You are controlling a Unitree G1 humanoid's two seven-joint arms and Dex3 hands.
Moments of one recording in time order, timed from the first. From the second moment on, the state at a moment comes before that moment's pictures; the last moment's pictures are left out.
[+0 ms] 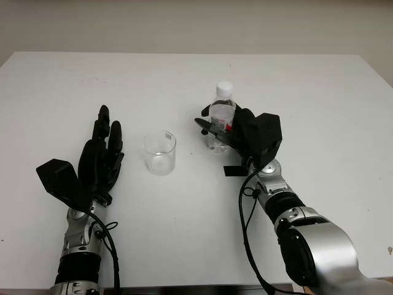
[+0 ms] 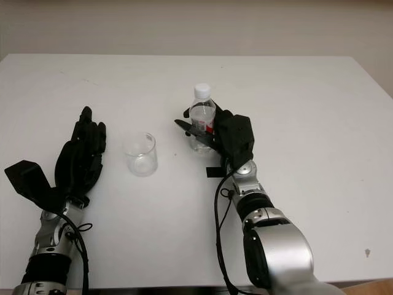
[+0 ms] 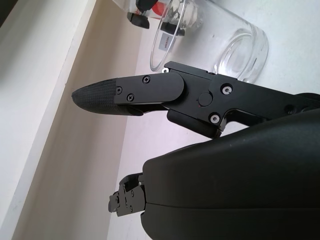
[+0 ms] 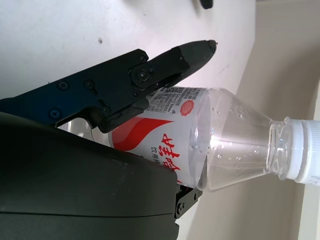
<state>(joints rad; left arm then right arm) -0.33 0.14 0.26 0.46 -0.30 -0.18 -0.27 -0.86 -0.10 -0.03 1.19 -0.10 -0.45 0.07</state>
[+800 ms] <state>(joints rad) -0.34 0.14 0.26 0.47 -0.30 -0.18 -0.28 -0.94 -0.16 0.11 1.20 -0.31 -0.50 -0.13</state>
